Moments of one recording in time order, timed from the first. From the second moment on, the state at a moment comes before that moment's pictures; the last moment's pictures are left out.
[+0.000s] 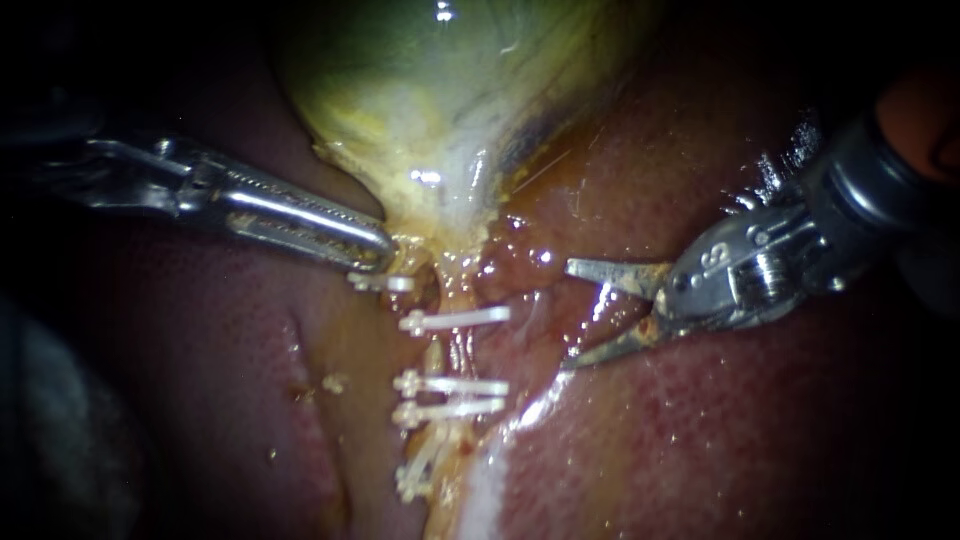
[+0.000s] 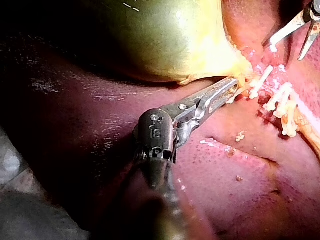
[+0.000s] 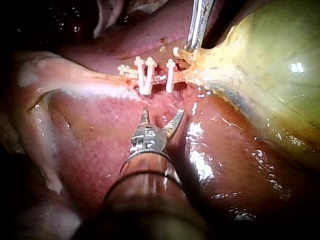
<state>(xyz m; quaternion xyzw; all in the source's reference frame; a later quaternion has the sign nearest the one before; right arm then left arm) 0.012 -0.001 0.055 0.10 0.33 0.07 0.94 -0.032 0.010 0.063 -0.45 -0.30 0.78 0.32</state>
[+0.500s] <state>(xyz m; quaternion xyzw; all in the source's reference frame) 0.012 -0.001 0.054 0.10 0.33 0.07 0.94 -0.028 0.013 0.055 -0.46 -0.30 0.76 0.34</state>
